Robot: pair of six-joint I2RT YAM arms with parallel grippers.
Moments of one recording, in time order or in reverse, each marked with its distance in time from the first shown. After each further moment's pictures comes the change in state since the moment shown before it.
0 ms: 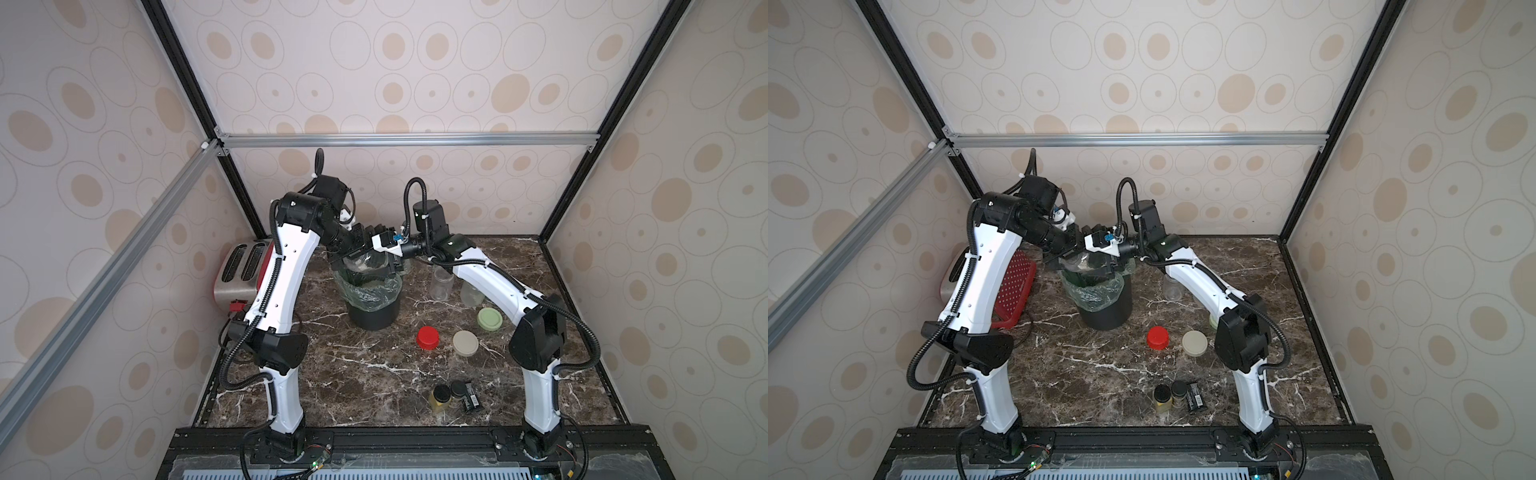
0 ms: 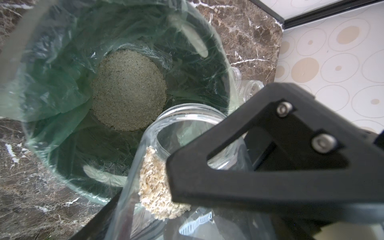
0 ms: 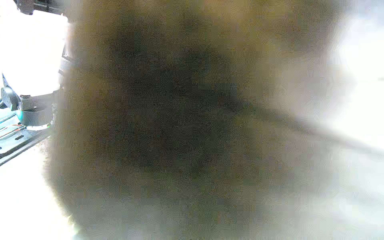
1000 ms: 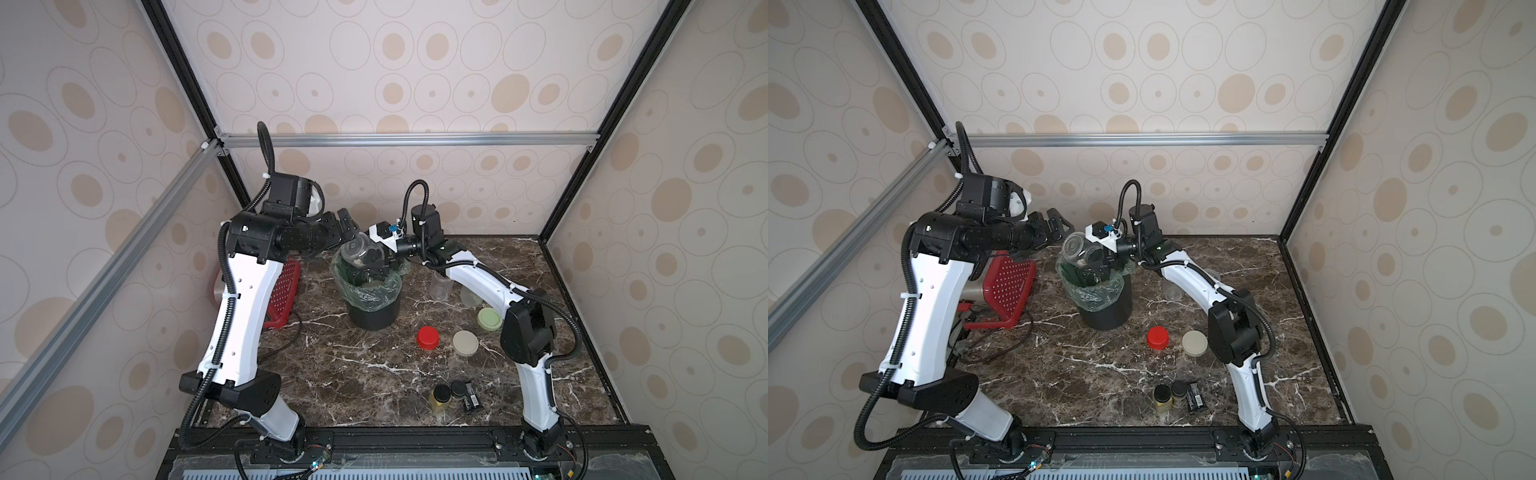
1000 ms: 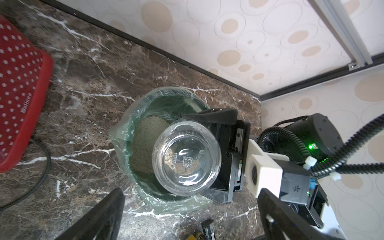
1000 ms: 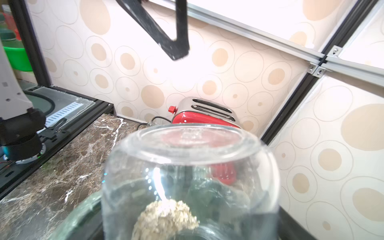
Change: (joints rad) left arm 0.057 -0.342 -0.276 0.304 -0.251 -0.048; right arm -0.015 0.084 -0.037 0.263 0.025 0.339
